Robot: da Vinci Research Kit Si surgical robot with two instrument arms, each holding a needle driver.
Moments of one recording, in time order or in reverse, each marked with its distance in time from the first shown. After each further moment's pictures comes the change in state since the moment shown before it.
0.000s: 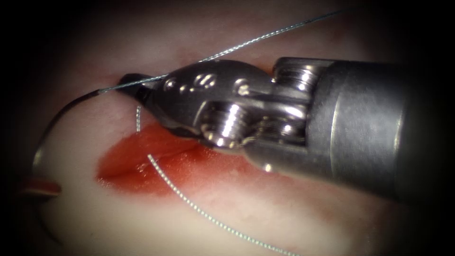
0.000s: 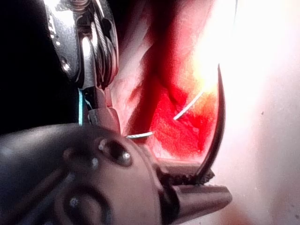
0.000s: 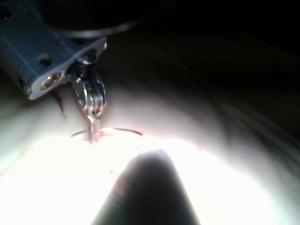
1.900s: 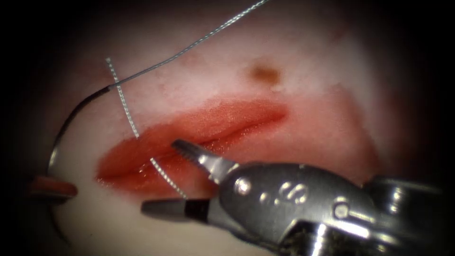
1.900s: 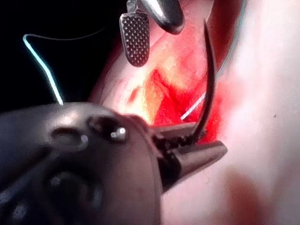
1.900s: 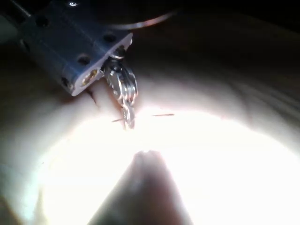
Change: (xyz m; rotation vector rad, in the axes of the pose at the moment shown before) right arm -0.005 -0.005 -0.009 0.138 0.035 0.088; left arm 0.001 -0.001 0.001 0.238 0.160 0.000
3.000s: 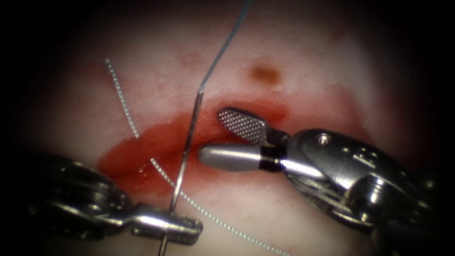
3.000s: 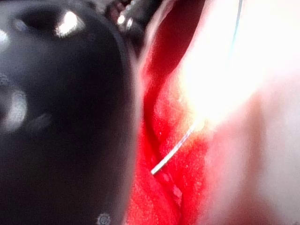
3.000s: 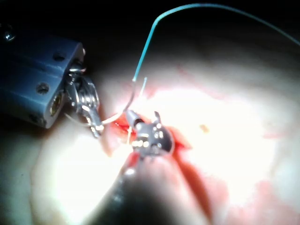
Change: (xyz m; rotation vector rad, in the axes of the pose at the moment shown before) right arm -0.003 0.008 -0.001 0.080 0.420 0.382; left arm 0.003 -0.005 0.007 0.599 0.414 -0.067
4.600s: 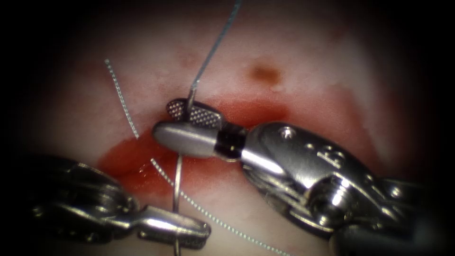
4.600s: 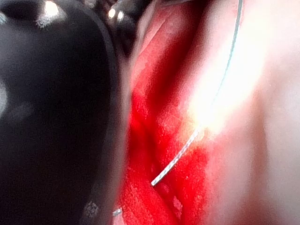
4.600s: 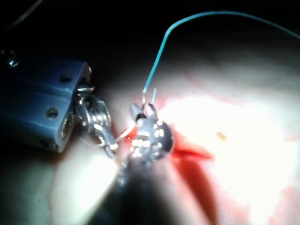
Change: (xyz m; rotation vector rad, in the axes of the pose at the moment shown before) right arm 0.001 -0.003 0.003 0.023 0.085 0.052; left arm 0.001 0.000 0.001 -0.020 0.033 -0.019
